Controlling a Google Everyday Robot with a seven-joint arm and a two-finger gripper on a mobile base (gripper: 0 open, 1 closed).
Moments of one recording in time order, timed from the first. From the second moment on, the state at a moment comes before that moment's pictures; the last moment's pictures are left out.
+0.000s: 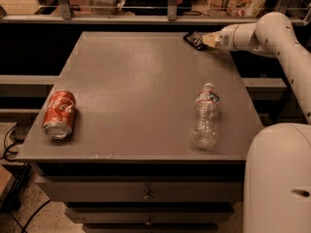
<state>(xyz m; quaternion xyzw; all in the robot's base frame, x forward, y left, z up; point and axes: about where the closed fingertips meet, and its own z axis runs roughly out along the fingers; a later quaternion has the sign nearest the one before) 0.876 -0.200 0.864 -0.23 0.80 0.17 0.53</state>
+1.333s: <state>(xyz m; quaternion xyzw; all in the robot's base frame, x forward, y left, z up) 0.796 -0.105 0.918 -0.31 0.76 0.21 0.52</state>
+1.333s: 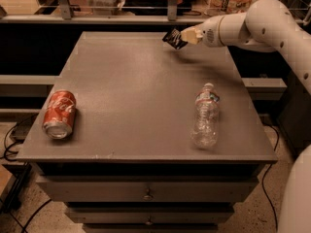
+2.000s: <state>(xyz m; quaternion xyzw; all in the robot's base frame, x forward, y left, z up) 0.756 -0.071 0.920 -0.37 0.75 0.22 0.50</state>
